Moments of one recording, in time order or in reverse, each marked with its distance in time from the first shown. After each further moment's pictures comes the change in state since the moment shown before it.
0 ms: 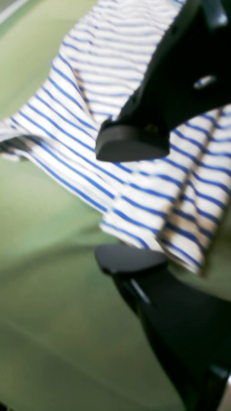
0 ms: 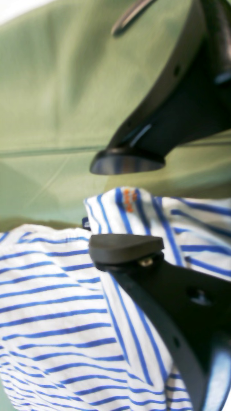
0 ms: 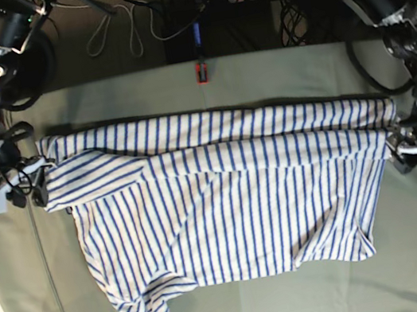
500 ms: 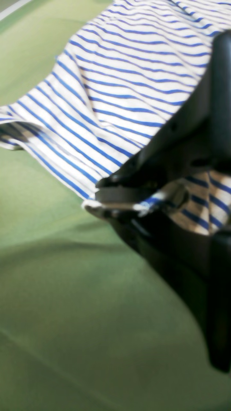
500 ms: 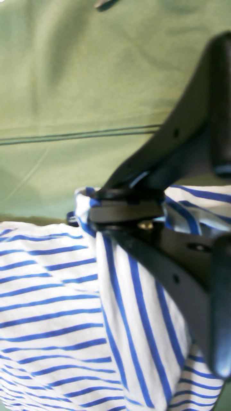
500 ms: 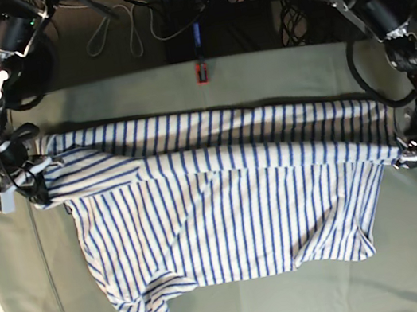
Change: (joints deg) left arm -5.2 0.7 -3.3 -5.9 0.3 0.0 1.7; right arm 2.6 -0.1 -0.3 -4.7 -0.5 0.2 -0.3
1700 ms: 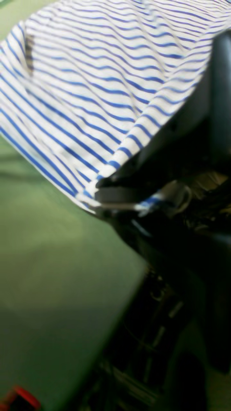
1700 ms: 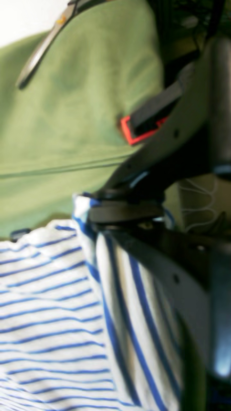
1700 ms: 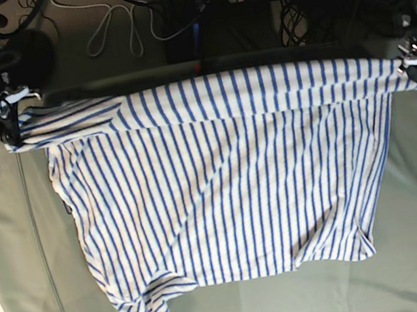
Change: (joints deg) left arm 26.1 4.1 -8.7 24.5 -12.8 -0.2 5.6; right arm -21.1 -6.4 4.5 20.7 8.3 0.0 -0.6
